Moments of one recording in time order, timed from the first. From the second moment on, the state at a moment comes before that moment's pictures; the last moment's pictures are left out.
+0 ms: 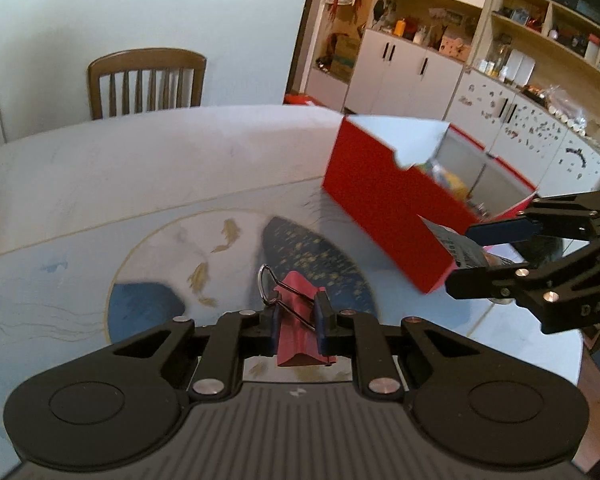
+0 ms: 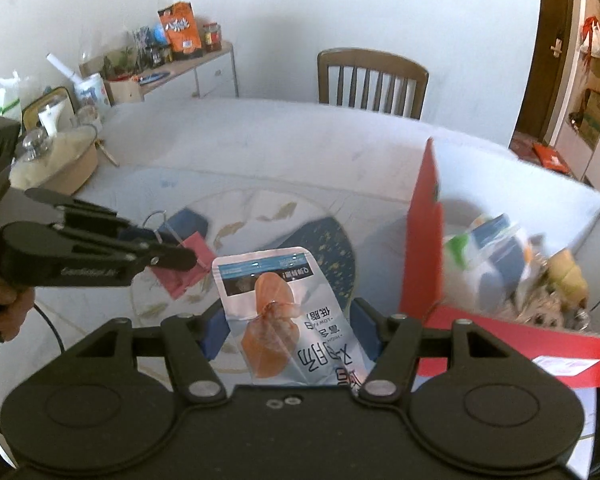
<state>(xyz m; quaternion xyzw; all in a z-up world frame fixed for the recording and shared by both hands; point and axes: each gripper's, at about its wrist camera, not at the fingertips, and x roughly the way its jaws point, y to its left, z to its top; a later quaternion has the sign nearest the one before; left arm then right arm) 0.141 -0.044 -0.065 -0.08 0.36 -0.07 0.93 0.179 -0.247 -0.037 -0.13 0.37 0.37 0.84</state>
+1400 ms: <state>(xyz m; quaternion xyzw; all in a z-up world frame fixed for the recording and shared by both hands) 0.300 -0.228 -0.013 0.01 0.32 -0.15 0.93 0.299 -0.405 -0.010 -0.15 0.30 0.28 0.90</state>
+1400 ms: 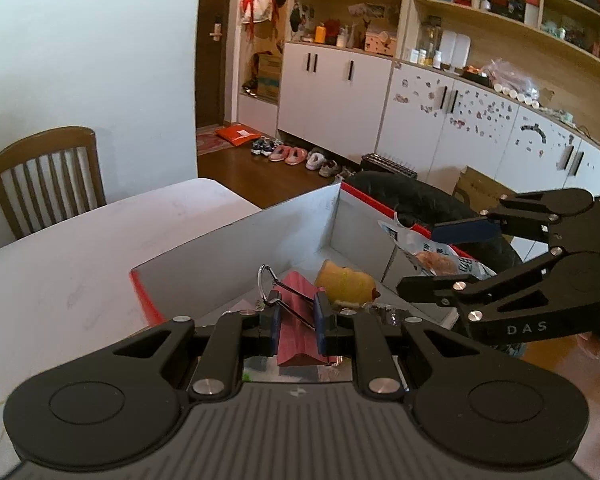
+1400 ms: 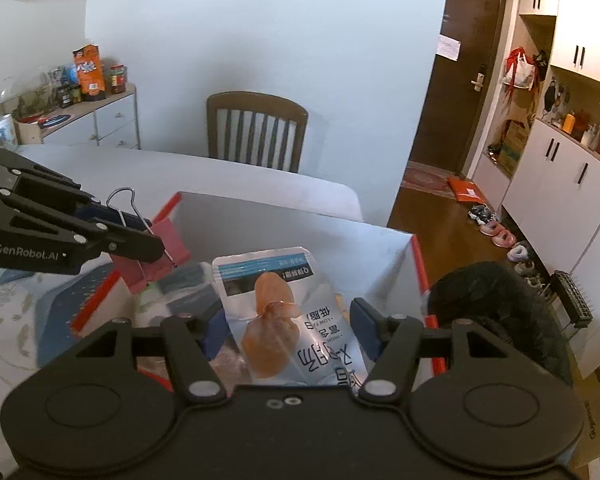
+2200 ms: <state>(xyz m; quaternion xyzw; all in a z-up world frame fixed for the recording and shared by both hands) 0.348 -0.270 -0.061 0.05 0.38 -0.18 0.90 0.368 -0.403 -0.073 -0.15 0.37 0.27 0.87</state>
